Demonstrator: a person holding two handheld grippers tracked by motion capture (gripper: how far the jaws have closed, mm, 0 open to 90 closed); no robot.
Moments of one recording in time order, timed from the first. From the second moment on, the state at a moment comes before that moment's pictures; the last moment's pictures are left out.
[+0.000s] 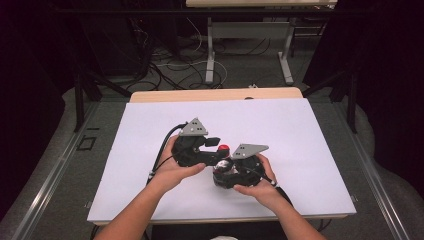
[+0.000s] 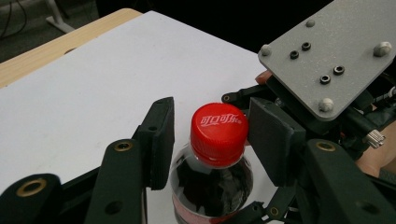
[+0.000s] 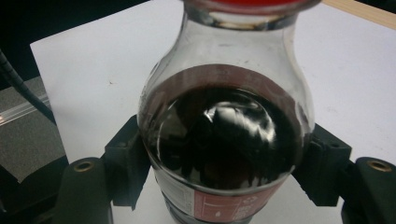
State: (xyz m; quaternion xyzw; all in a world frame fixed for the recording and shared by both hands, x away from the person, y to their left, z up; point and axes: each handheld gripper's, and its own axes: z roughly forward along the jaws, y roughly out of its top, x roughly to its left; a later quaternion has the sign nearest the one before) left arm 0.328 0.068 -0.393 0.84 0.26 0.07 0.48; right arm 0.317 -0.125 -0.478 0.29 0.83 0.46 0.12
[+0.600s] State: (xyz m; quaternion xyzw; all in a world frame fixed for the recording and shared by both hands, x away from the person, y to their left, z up) left arm 0.319 0.050 -0.399 0.82 0.31 0.11 0.47; right arm 0.316 -0.122 -0.480 0.29 0.83 0.45 0.12
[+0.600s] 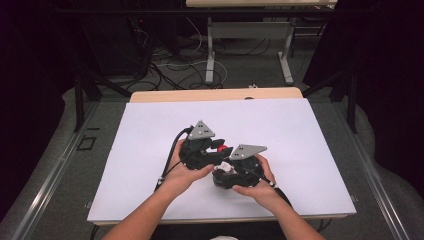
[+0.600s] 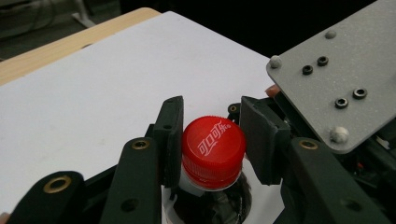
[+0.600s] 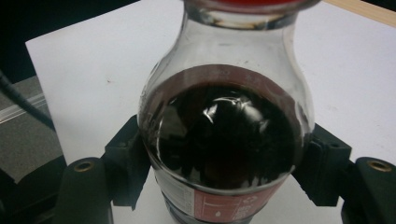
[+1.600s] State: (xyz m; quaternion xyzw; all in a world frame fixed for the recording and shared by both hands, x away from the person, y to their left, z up) left arm 0.329 0.055 -0.400 0.84 0.25 0.07 0.48; right arm 0.313 -0.119 -0.478 0.27 0.84 0.46 0.11
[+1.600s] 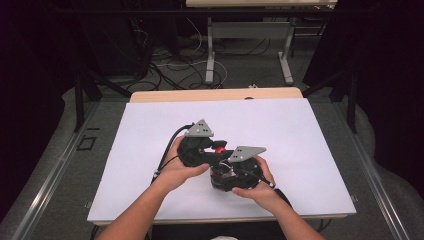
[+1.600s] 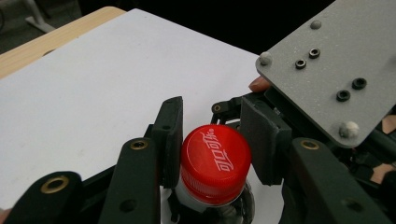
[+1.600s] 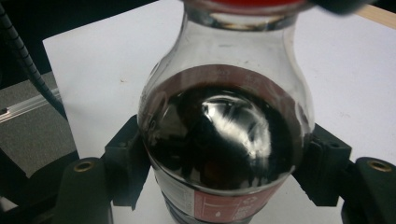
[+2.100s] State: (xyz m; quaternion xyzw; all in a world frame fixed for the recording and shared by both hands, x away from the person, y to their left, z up) left arm 0.320 0.052 -0.393 0.82 0.29 0.11 0.48; right arm 0.315 -0.124 -0.477 0.29 0.83 0.46 0.12
